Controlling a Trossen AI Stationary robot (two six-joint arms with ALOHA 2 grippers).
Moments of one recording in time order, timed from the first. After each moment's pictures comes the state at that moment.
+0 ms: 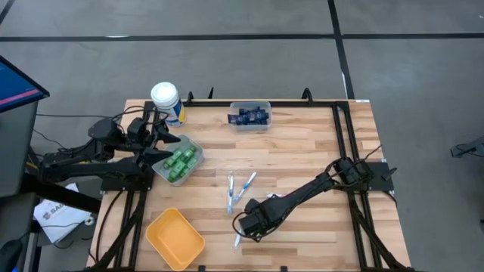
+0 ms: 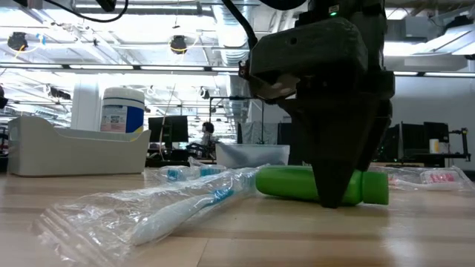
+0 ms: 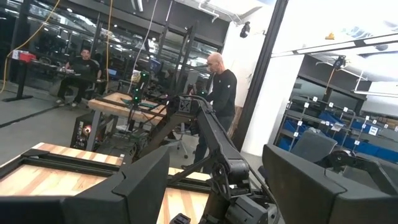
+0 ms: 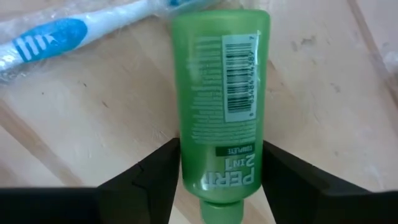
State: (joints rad) left arm 0.21 0.39 0.54 0.08 0.33 -0.37; right arm 0.46 2.22 1.66 -0.96 0.03 1.07
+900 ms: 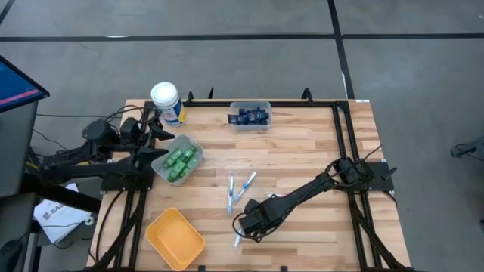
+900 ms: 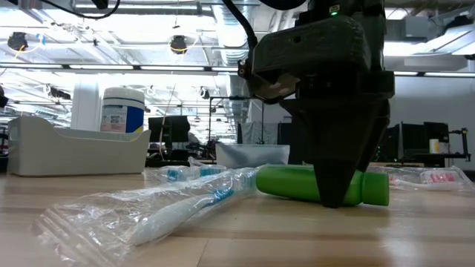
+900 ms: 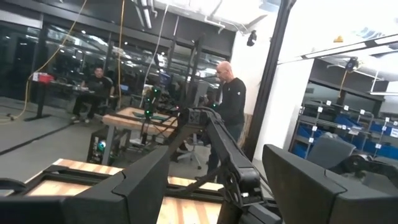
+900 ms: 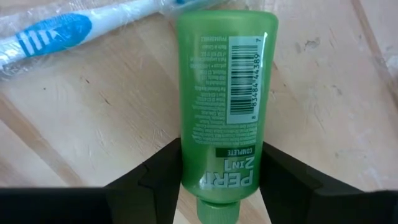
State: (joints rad) left arm 0.21 0.32 0.54 0.05 0.28 -0.32; right arm 0.46 2.23 1.66 -0.96 0.03 1.05
